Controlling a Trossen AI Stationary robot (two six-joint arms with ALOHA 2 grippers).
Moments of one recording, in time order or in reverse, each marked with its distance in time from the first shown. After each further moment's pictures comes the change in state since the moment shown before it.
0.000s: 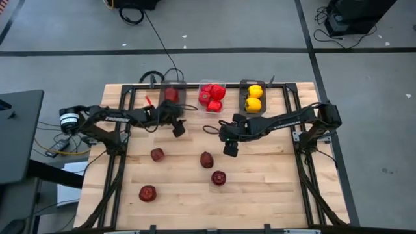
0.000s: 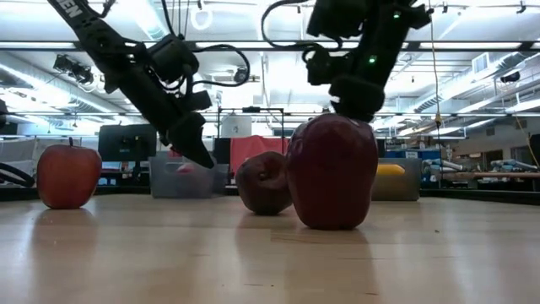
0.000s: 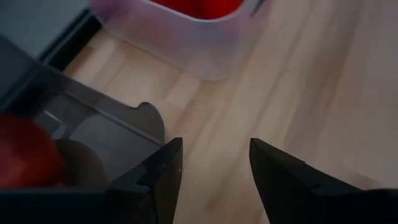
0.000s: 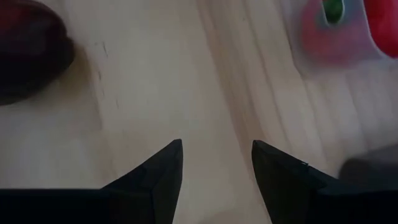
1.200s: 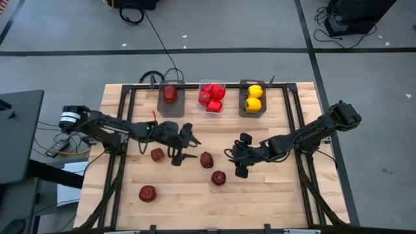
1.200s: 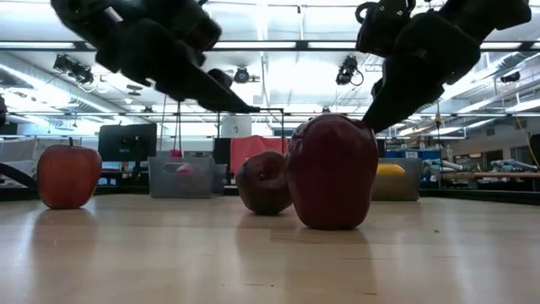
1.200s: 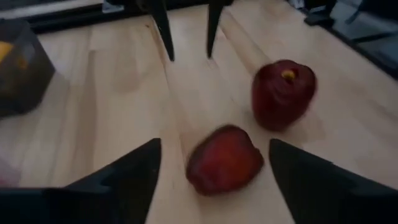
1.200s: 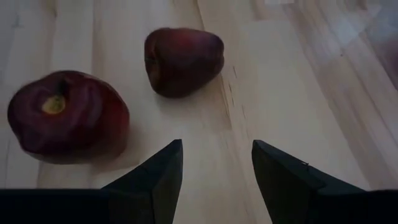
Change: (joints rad) left arm -0.375 0.005 0.051 0.218 0.356 0.180; right arm 0.289 -0.215 -0.365 0.479 0.044 0.137
